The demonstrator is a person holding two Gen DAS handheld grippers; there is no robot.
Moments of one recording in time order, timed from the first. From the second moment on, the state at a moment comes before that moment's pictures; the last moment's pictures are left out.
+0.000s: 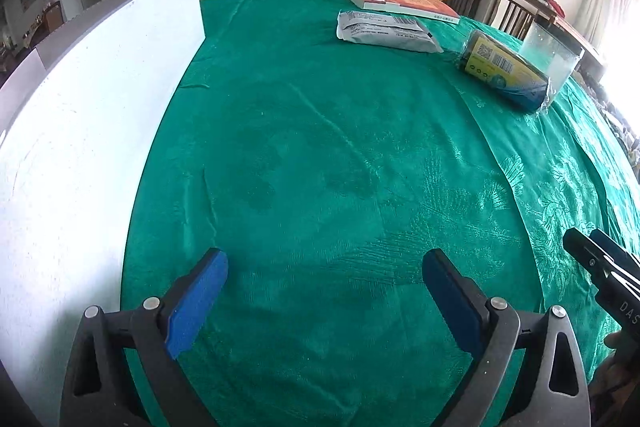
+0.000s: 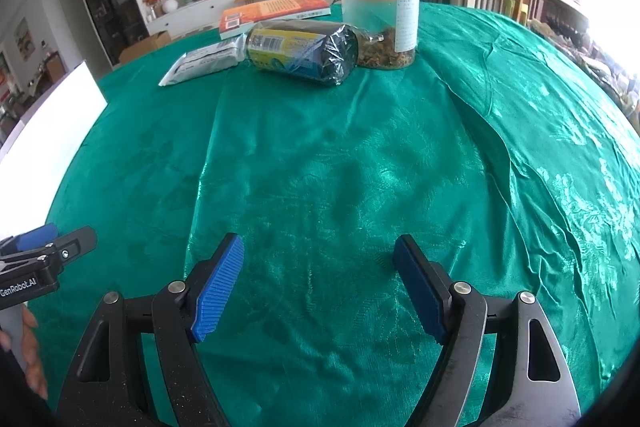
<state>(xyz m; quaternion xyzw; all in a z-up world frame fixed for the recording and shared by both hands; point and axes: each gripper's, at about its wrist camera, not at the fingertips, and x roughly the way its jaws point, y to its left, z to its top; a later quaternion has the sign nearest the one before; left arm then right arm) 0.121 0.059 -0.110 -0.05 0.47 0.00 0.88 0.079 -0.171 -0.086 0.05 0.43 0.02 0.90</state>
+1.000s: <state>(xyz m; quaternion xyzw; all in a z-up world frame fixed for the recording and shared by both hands) 0.113 0.047 -0.114 0.00 0.46 0.00 0.89 0.206 -0.147 -0.032 0.13 0.41 0.32 0.84</state>
